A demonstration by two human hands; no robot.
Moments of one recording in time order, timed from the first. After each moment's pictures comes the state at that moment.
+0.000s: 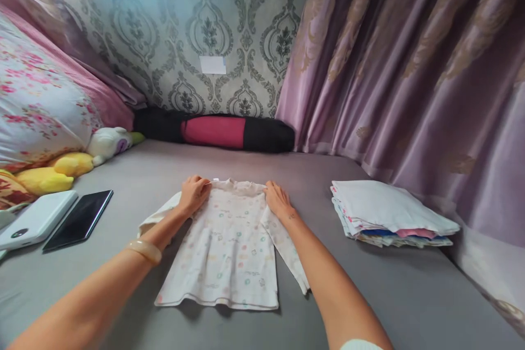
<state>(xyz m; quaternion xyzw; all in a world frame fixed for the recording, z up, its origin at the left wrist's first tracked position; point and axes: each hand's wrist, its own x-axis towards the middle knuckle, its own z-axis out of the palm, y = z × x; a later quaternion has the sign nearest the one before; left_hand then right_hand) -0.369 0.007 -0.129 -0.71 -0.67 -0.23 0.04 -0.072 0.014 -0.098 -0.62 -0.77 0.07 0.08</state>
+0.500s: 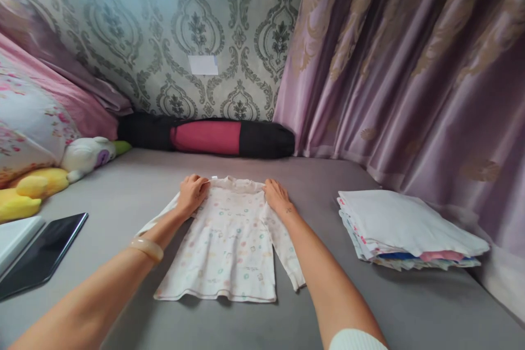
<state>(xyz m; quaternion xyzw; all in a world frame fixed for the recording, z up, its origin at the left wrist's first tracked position) -0.369 0.070 -0.125 -0.71 -0.68 -0.20 0.05 -0.073 0.085 -0.100 -0.63 -0.77 0.07 0.05</state>
